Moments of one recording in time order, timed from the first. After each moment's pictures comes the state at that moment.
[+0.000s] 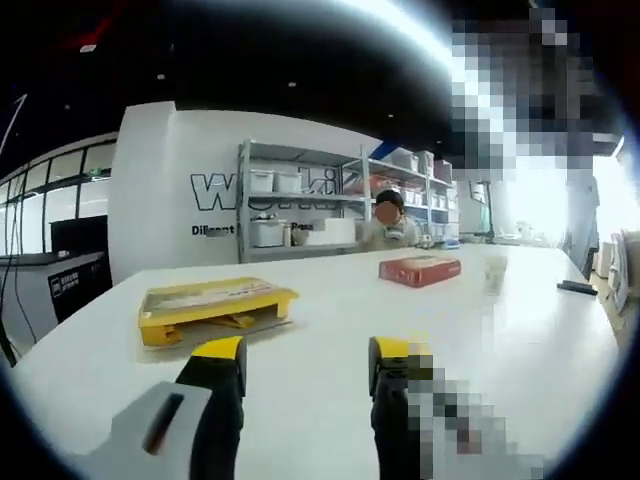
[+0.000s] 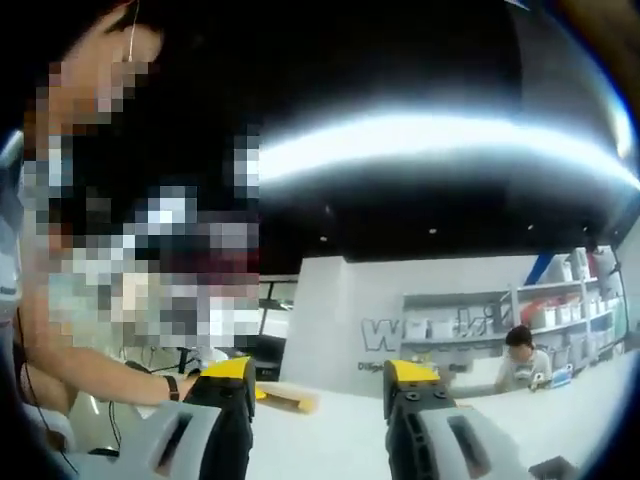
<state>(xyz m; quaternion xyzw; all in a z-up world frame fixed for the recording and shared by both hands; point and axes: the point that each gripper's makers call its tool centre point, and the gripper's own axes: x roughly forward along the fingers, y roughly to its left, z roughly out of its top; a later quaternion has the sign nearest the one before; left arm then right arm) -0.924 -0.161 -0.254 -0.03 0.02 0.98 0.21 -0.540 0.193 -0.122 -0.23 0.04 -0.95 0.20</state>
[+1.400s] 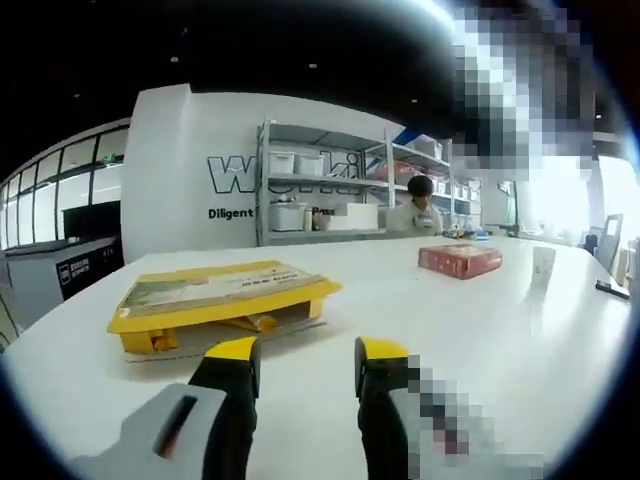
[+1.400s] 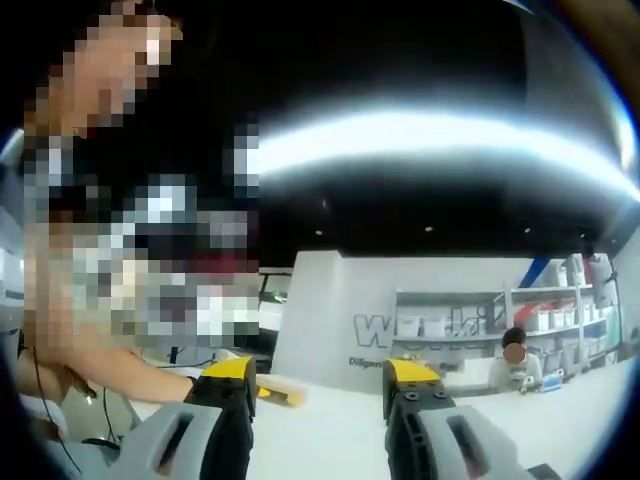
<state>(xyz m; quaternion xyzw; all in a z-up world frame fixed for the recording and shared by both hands) -1.020 -0.164 -0.290 -0.06 0.02 0.98 0.16 -0.544 0.207 -0.127 -0.22 0.06 -0.96 0.19</state>
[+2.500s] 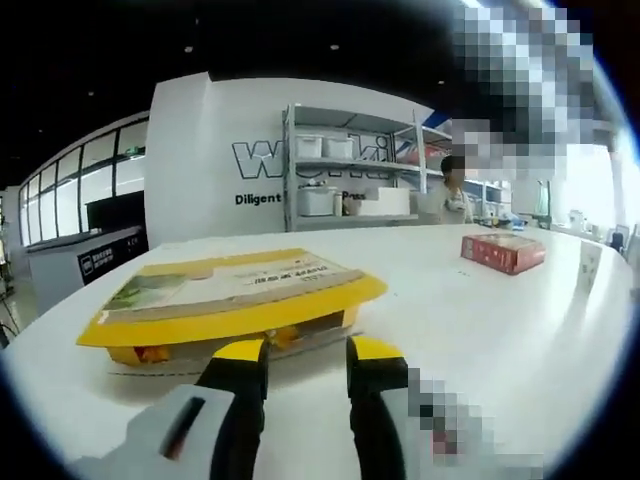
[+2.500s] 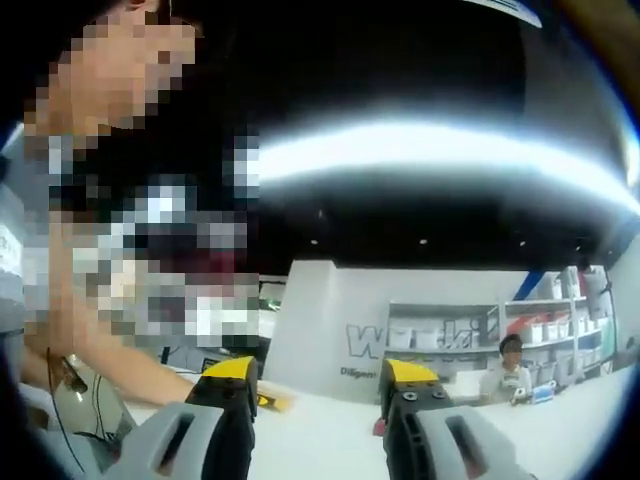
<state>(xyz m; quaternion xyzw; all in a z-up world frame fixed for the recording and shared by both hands) -1.078 -0.165 -0.304 -0.10 0.02 0.99 0.09 -0.541 0.231 -0.122 -0.24 0.07 -0.95 0.18</state>
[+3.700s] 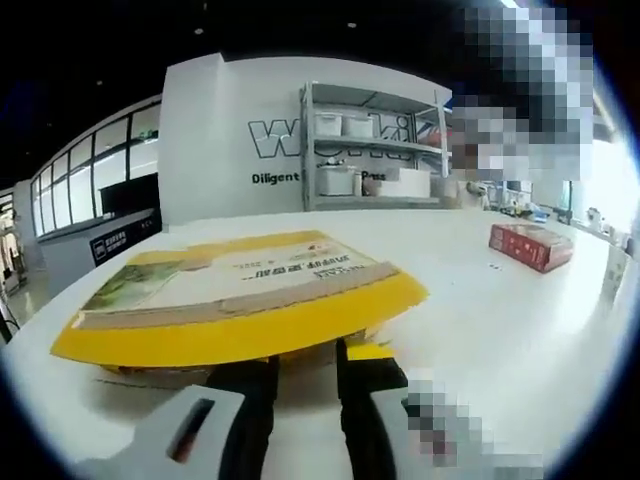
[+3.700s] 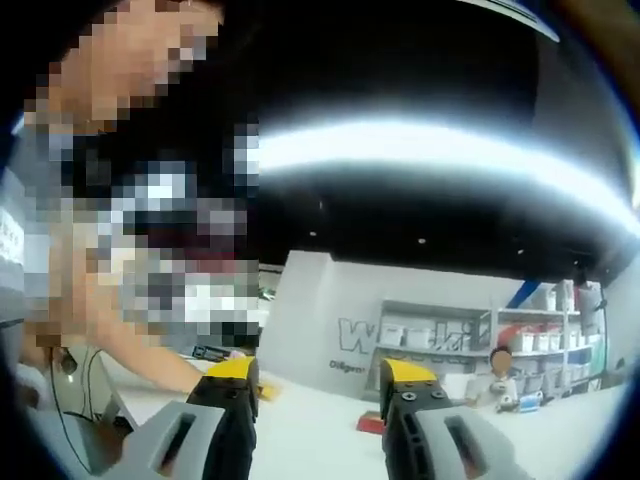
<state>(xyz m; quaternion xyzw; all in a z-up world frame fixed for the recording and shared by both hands) -1.112 -0.162 -0.317 -0.14 0.02 0.99 0.05 -0.544 0.241 -0.127 -0.23 0.11 -0.95 0.16</state>
